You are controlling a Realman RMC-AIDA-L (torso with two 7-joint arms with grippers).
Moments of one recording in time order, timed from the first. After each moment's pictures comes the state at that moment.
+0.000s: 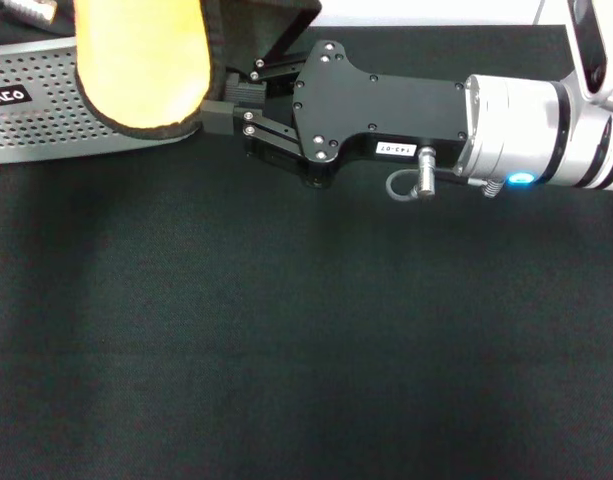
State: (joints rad) left arm -0.73 -2.10 0.89 0.42 0.61 1.99 -1.50; right arm 0.81 2.03 -1.78 -0.53 -0.74 -1.36 1.00
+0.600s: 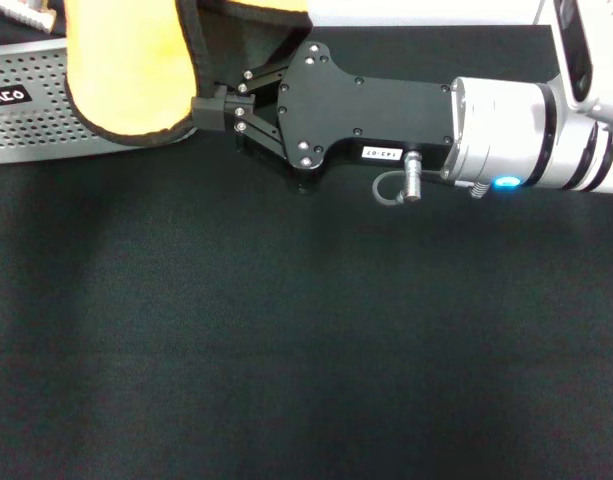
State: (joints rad) left arm -0.72 -2.10 0.89 0.41 0.61 1.99 -1.50; right arm 0.83 2.03 -1.85 -0.53 -0.67 -1.35 0.96
